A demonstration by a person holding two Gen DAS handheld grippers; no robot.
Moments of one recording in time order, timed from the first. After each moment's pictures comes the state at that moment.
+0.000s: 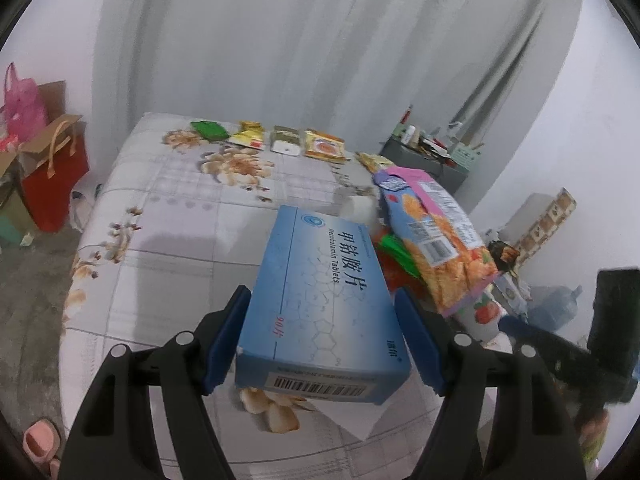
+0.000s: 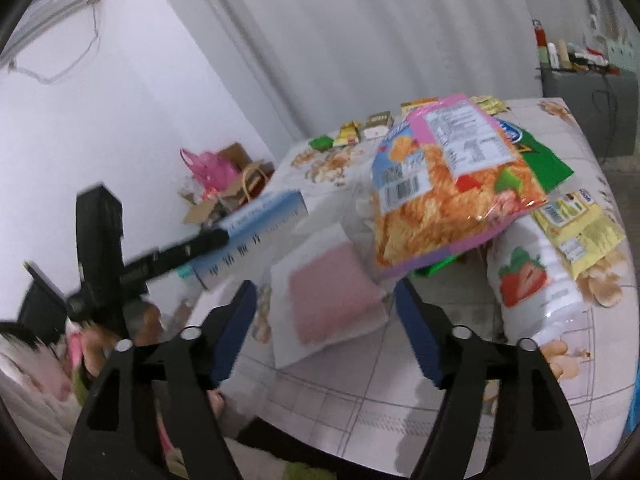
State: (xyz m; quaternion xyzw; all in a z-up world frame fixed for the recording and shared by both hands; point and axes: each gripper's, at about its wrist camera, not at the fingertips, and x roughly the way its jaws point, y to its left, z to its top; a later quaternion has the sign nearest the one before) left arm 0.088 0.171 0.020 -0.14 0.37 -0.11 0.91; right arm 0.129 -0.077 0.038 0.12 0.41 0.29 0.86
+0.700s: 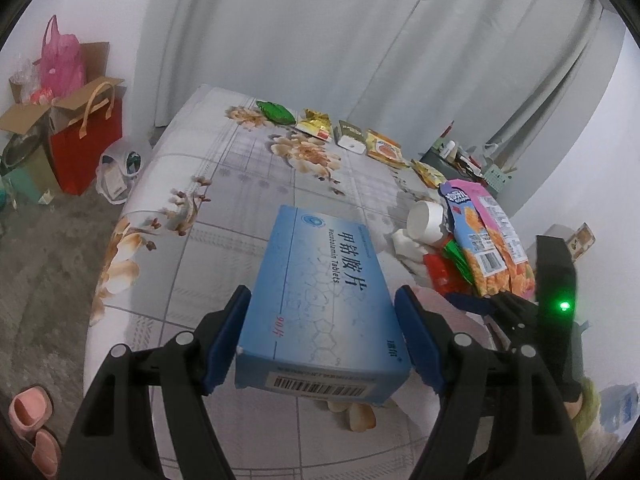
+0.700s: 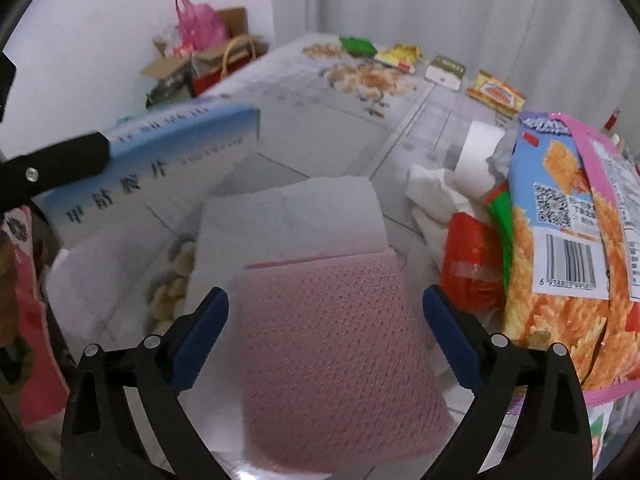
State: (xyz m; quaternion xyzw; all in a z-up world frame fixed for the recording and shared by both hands) left arm 0.090 0.237 -0.014 -0.19 0.38 -0.07 0.90; right arm 0.206 0.053 -0.039 -0.17 0.49 0.27 0.81
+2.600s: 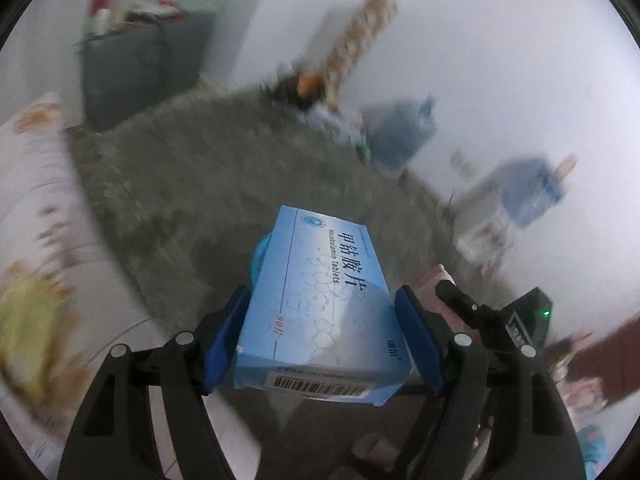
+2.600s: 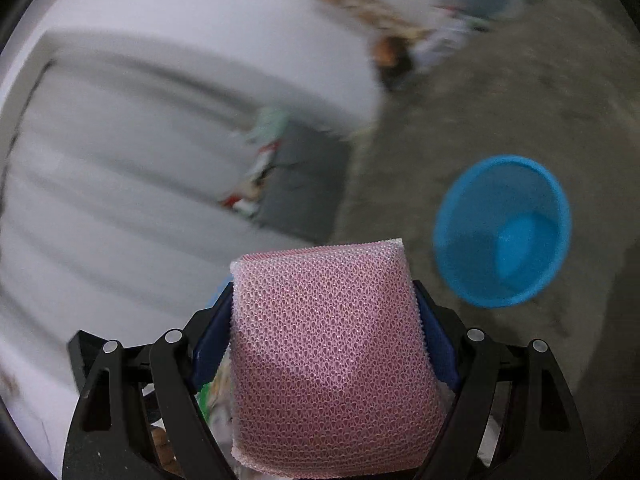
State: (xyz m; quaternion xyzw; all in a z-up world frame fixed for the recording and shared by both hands) left arm 0.143 -0.377 0.006 0.05 0.51 -0.48 0.71; right arm -0.044 -0.523 -0.076 0.59 0.19 -0.18 0.76
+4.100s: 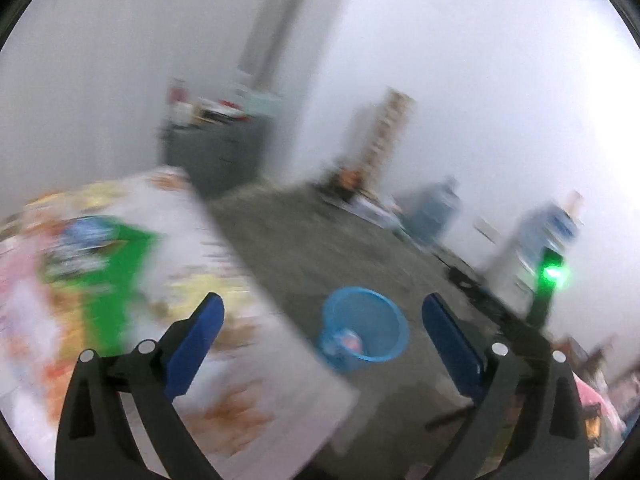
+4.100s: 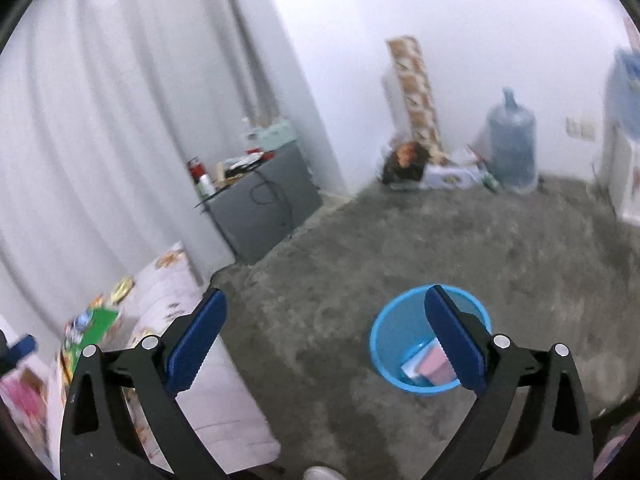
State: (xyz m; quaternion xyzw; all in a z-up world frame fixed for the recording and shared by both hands) left arm 0.086 -0.112 0.098 -0.01 0.34 -0.40 0.85; right arm -0.018 -0.368 0.054 0.21 0.22 -0.25 0.92
